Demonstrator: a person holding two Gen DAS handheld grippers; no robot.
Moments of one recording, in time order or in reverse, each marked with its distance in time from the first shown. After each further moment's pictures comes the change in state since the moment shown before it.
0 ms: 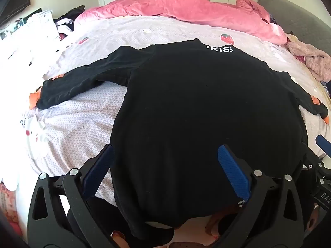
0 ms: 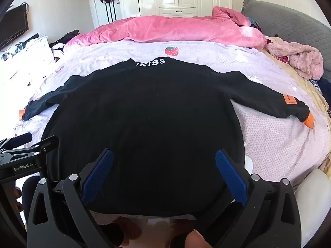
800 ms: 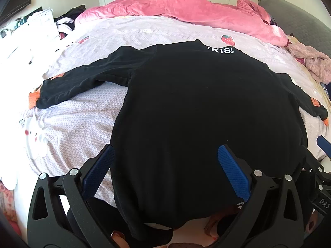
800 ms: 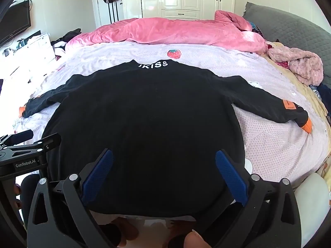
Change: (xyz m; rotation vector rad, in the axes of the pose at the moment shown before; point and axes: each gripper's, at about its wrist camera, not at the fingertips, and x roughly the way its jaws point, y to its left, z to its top) left arm -0.001 0.002 0.000 -0.005 -0.011 -0.005; right arm -0.003 0.007 0.001 -0.029 -0.010 -0.012
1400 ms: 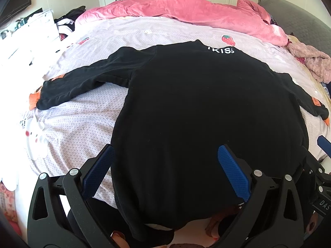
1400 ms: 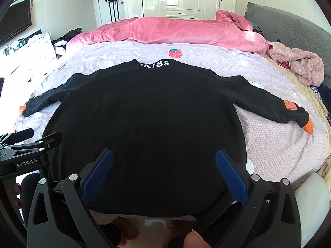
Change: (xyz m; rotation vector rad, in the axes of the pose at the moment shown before) left arm 0.001 0.000 0.000 0.003 -0.002 0.006; right arm 0.003 0.003 -0.001 -0.004 0.002 0.001
